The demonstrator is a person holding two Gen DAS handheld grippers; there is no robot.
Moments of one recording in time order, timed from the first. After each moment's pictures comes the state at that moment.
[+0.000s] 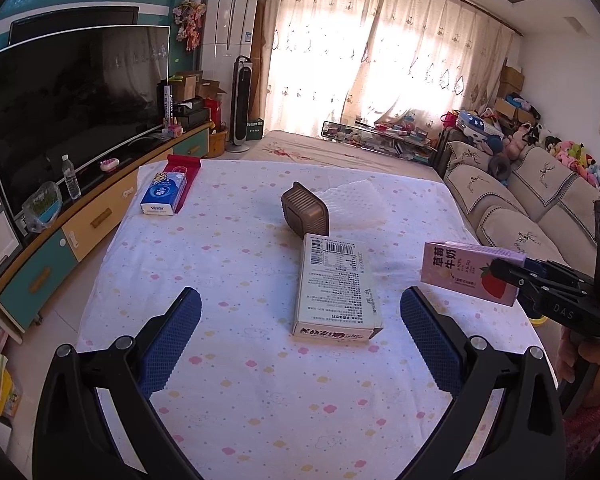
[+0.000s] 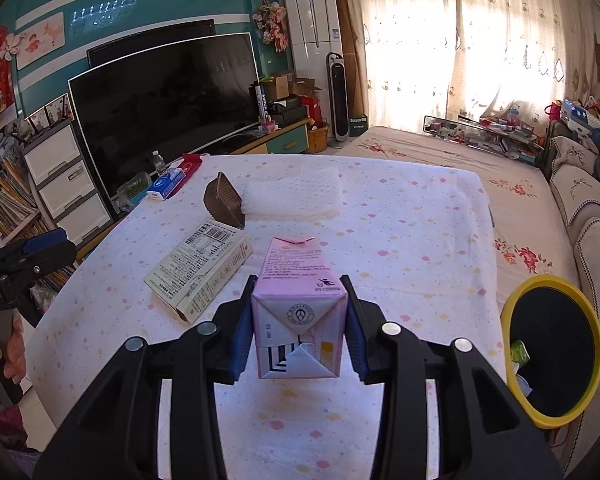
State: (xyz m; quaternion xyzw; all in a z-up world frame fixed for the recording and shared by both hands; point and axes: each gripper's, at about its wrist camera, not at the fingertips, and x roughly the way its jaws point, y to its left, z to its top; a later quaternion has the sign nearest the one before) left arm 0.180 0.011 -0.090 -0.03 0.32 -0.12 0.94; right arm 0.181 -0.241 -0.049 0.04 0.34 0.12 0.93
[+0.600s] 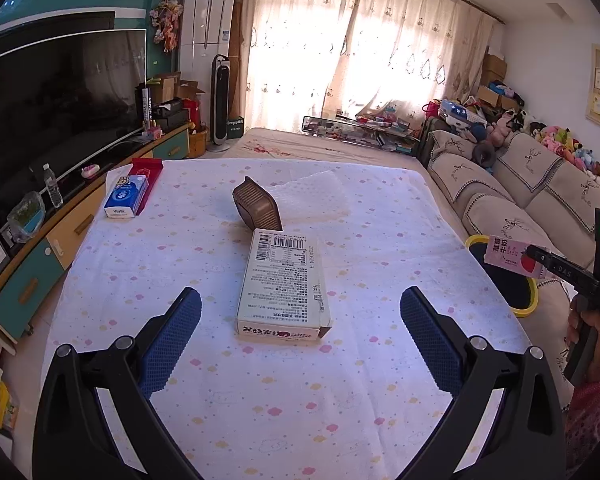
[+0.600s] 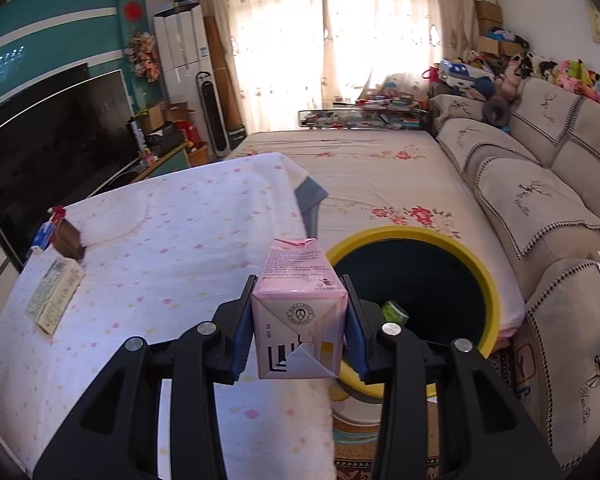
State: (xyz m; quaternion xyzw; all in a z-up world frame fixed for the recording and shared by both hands) left arm 0.175 -0.035 -0.093 -0.01 0.33 -0.15 0.93; right arm 0.158 -0.424 -0.079 0.10 0.34 -0.11 0.93
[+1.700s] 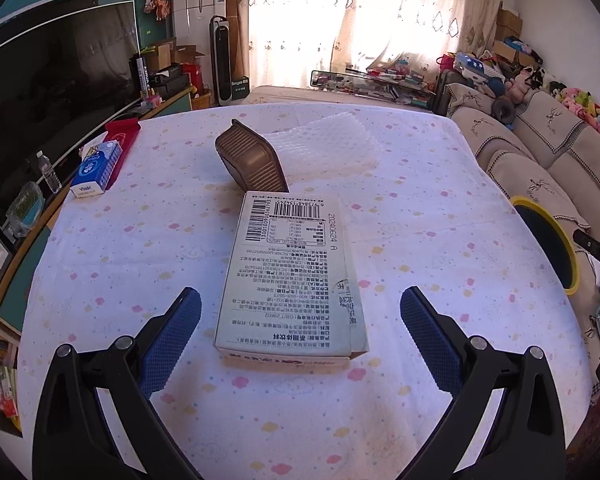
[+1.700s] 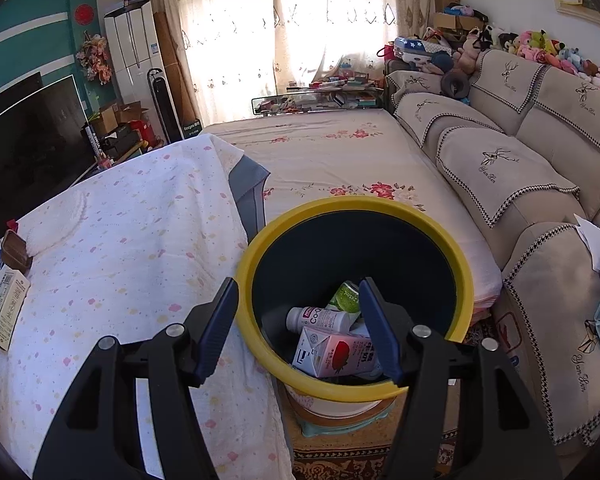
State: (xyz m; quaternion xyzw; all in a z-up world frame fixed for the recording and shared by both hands) left arm 0.258 -0.063 -0.157 0.03 0.41 -0.13 0.90; right arm 0.163 -0.440 -0.108 0.12 0.35 -0.15 0.92
